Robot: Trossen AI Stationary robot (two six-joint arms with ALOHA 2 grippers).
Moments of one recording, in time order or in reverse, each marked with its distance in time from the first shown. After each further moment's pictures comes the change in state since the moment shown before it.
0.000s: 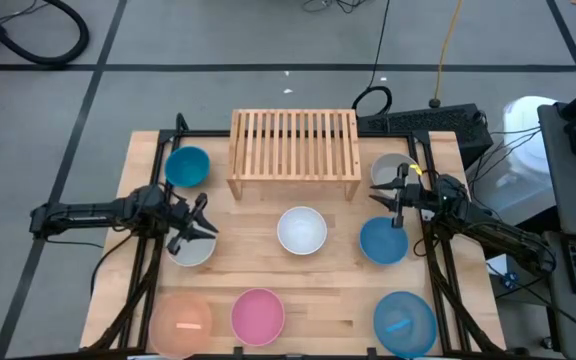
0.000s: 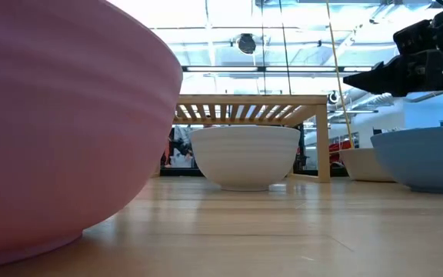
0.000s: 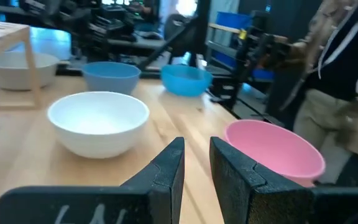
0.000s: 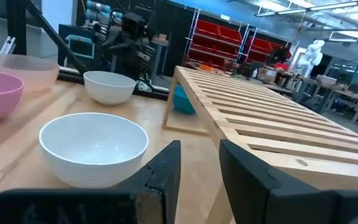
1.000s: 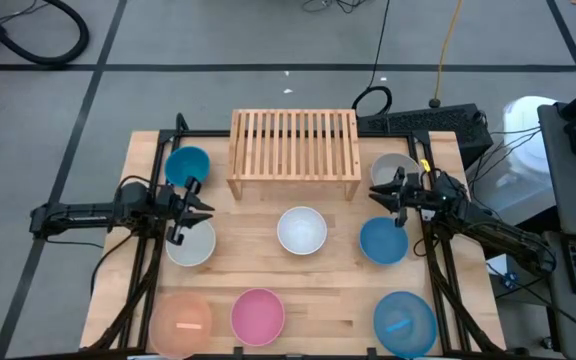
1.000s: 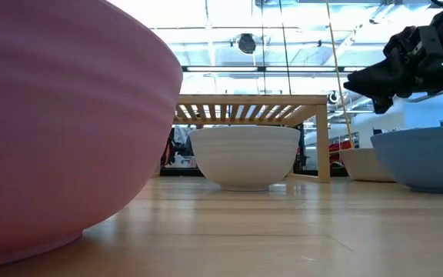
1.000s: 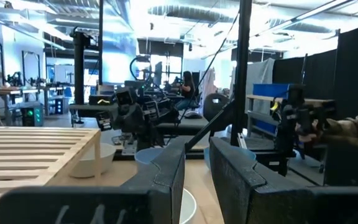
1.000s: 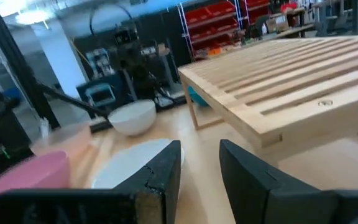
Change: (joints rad) left arm 0.001 0.000 0.000 0.334 -0.204 0.002; right arm 0.000 0.002 0.010 -0.036 0.012 0.512
